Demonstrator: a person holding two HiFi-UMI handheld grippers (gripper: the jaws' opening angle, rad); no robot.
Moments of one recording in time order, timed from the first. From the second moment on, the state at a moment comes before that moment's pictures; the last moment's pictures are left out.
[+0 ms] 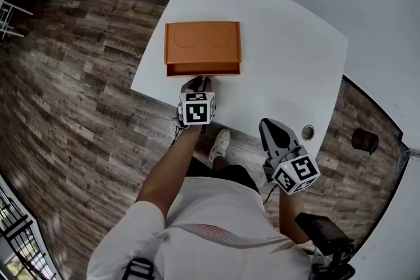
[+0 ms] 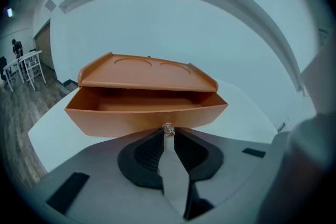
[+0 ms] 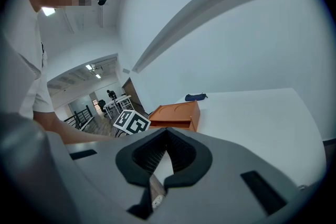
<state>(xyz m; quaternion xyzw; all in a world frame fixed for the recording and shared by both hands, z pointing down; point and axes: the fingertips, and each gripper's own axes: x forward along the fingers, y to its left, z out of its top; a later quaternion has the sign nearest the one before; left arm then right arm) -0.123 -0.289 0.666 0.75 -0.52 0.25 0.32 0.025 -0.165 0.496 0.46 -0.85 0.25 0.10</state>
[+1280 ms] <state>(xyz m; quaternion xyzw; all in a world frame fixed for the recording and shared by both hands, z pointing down) -0.116 -0.206 0.675 0.74 -0.52 0.25 0.34 0.011 -0.161 0.497 0.43 -0.86 0.24 0.10</state>
